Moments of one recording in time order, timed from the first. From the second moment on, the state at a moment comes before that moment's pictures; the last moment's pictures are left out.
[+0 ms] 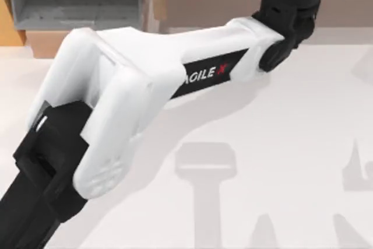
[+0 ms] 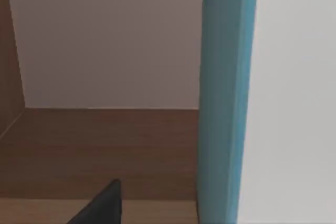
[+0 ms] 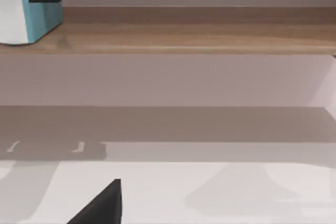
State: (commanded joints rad) left arm -0.84 2.51 2.07 0.47 -0.80 0.01; right arm 0.00 0.00 0.00 0.00 0.00 0.00
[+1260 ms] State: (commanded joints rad) left arm -0.82 2.60 2.22 0.40 -0.77 0.01; right arm 0.00 0.00 0.00 0.00 0.00 0.00
